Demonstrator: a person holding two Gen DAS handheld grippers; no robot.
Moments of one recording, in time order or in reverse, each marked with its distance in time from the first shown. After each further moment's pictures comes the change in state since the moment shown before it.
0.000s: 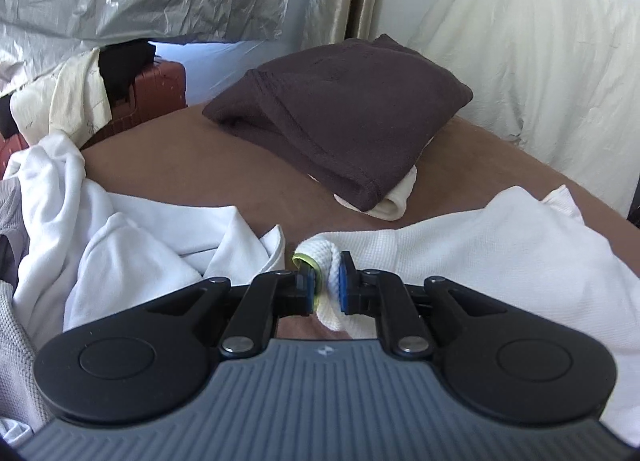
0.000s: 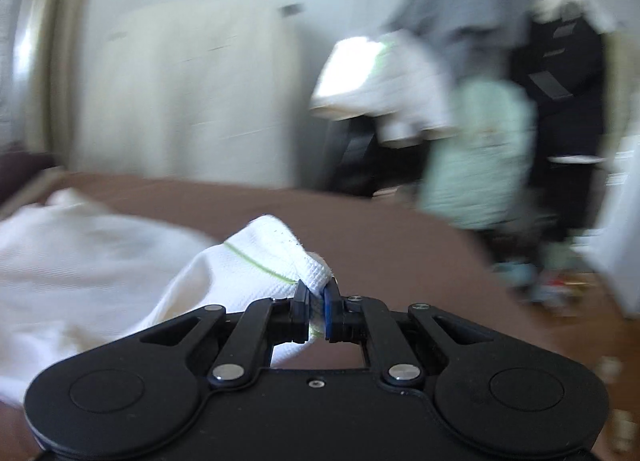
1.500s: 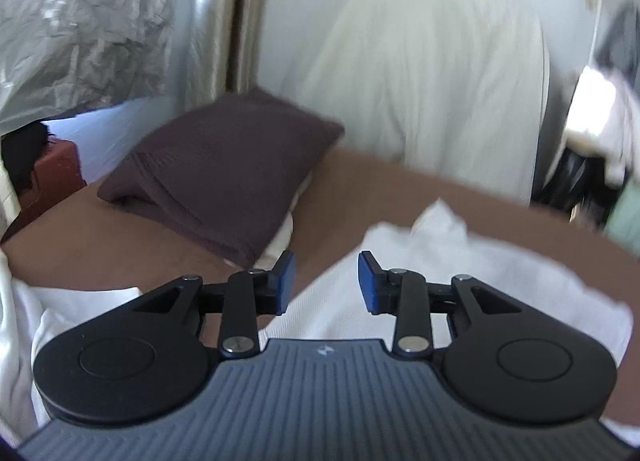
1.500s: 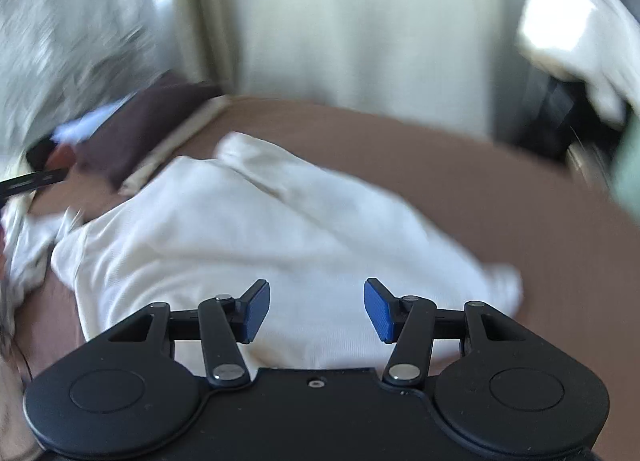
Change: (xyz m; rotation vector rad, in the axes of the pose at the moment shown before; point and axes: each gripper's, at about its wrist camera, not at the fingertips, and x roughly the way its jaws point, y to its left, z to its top) left arm -0.032 -0.050 0.033 0.245 -0.046 -0.296; right arm 0.072 0.132 0.103 -0.232 0.319 0.610
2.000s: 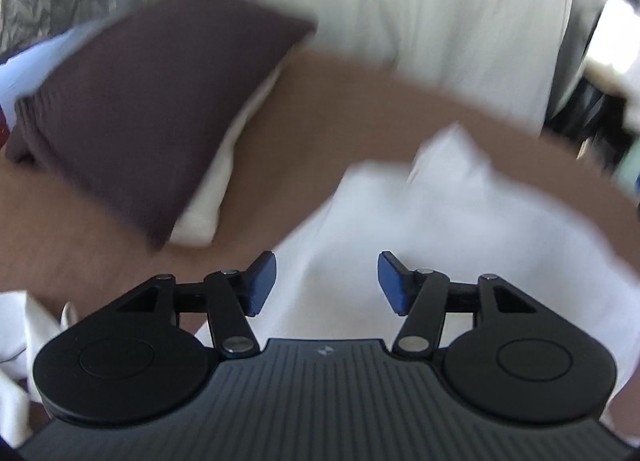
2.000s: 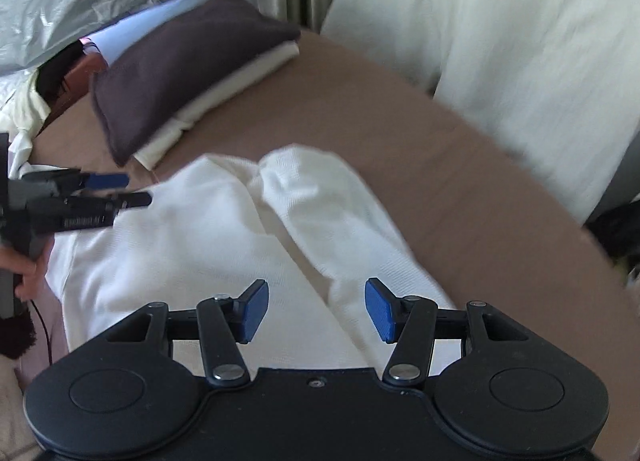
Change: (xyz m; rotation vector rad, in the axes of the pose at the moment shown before) left arm 0.144 -0.025 0.008 0.003 0.302 -0.025; right arm 0.163 0.034 0.159 -0.228 0.314 0.146
